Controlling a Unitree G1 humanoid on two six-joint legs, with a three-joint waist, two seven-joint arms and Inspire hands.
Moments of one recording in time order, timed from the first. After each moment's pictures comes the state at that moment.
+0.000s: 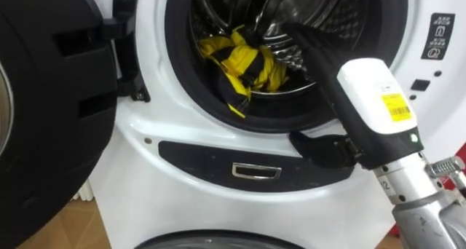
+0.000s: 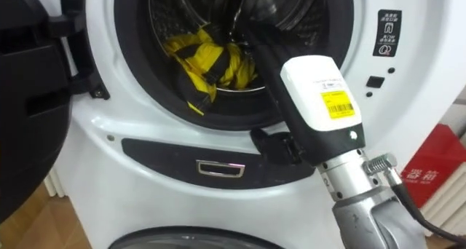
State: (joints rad) left arm 0.22 0.28 0.05 1.08 0.32 0.07 0.01; right arm -0.06 -0.48 0.13 -0.42 -0.71 -0.07 -0.05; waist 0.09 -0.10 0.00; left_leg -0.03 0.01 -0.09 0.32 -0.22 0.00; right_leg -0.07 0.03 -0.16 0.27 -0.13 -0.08
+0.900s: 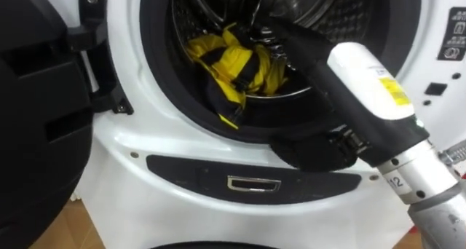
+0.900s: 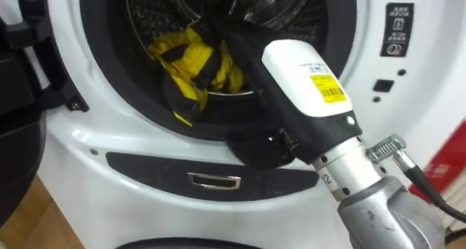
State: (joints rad) left arm 0.22 0.29 0.05 1.08 0.32 0.03 -0.03; right arm -0.11 -0.43 0.10 -0.68 -0.45 -0.01 0.20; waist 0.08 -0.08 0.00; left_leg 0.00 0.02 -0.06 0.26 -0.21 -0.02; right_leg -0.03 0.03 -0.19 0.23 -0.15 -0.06
